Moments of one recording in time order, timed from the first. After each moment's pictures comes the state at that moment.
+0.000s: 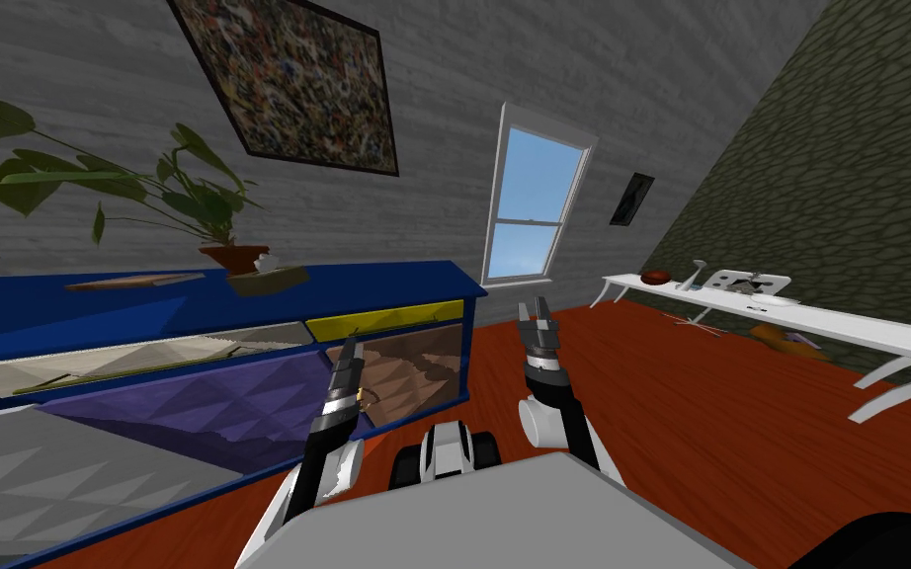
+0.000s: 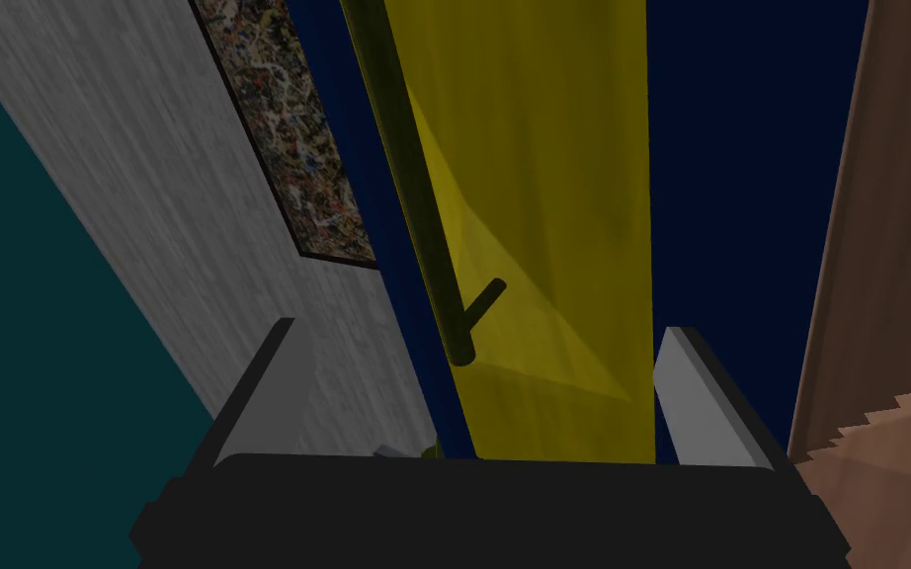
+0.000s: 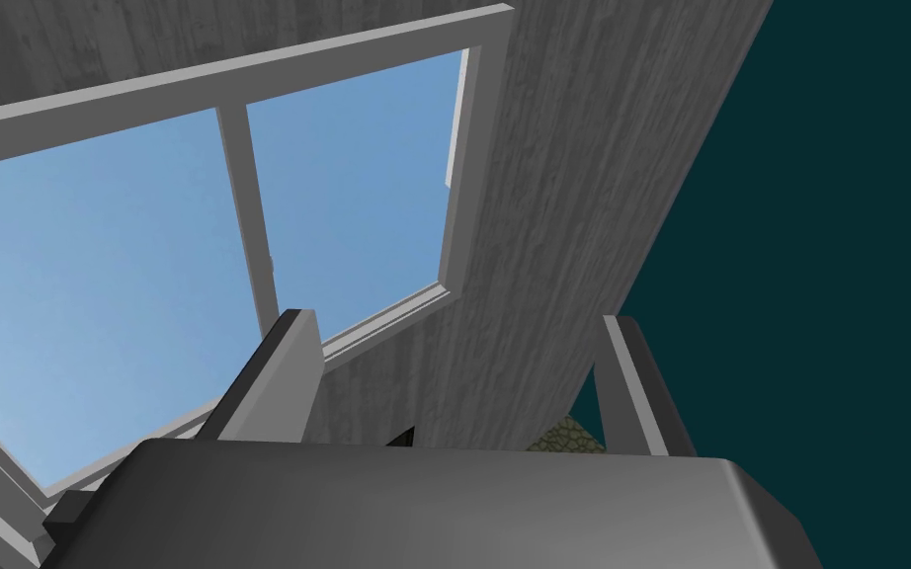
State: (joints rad) left arm 0.35 -0.02 0.09 -1.74 -0.05 -0.71 -0.13; right arm 0.46 0.05 0.05 -2.26 0.01 -0.53 -0.03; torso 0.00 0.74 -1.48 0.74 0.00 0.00
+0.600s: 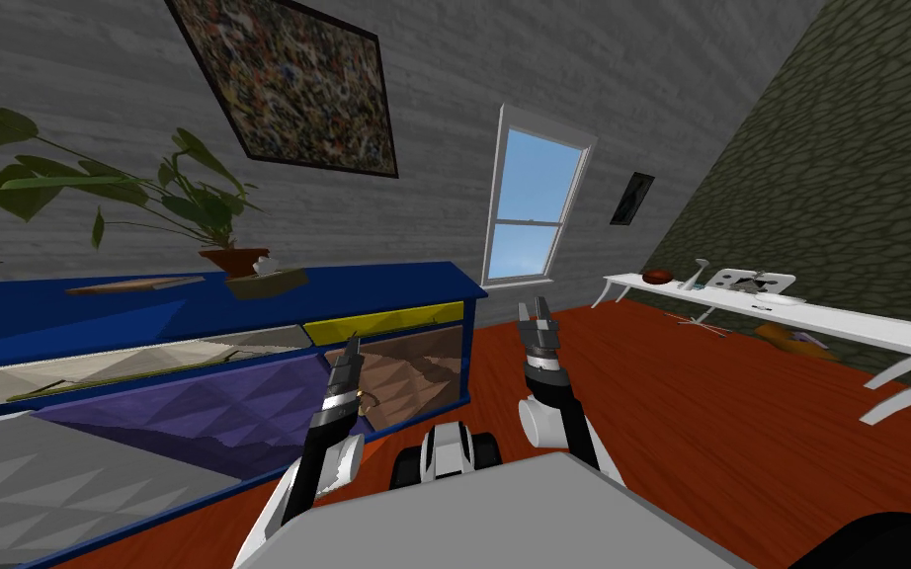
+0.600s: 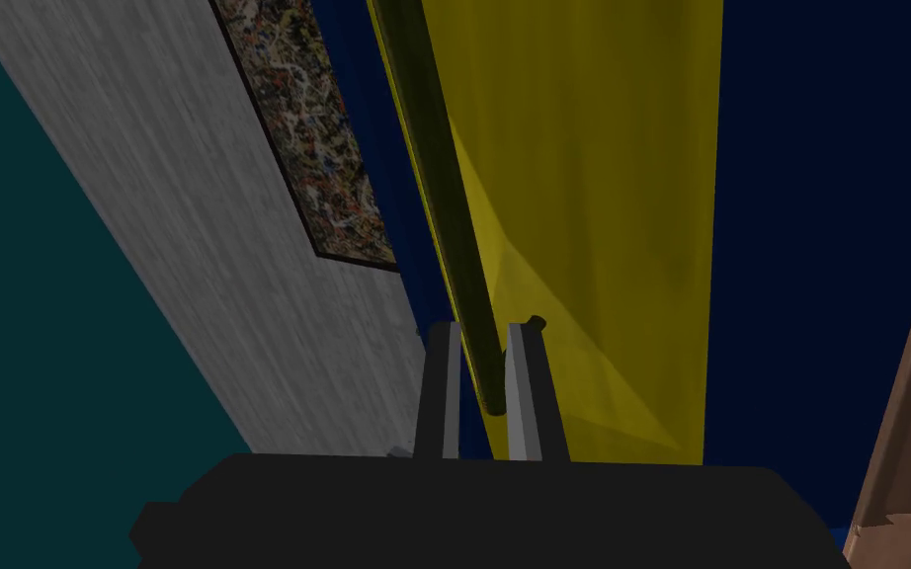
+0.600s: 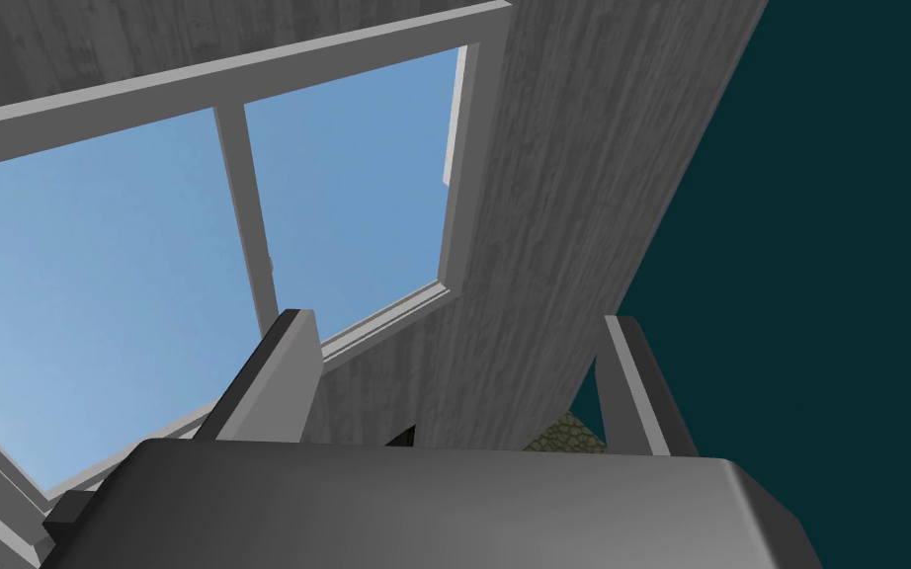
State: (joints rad) left arm 0.34 -0.02 0.09 -1.77 -0.05 -0.69 -0.13; right arm 0.46 0.05 0.05 -2.26 0.01 -0.53 -0.03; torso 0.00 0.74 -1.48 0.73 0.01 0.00
